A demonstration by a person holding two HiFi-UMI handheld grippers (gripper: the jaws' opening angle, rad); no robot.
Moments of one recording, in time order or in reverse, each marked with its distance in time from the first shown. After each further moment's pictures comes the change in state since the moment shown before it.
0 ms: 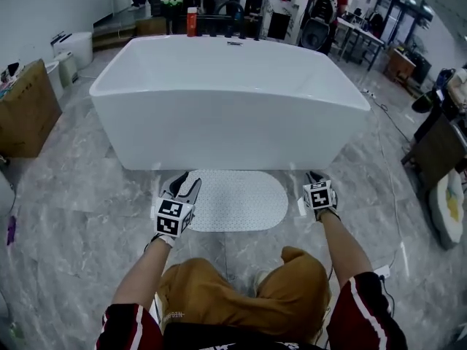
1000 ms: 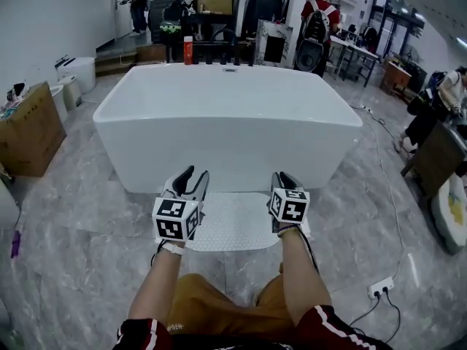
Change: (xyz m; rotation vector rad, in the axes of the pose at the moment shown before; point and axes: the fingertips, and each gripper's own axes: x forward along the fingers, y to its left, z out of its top) left arm -0.013 -0.025 0.151 -0.086 -0.181 0.048; right arm -0.091 0.068 0.162 0.425 -0.337 0.049
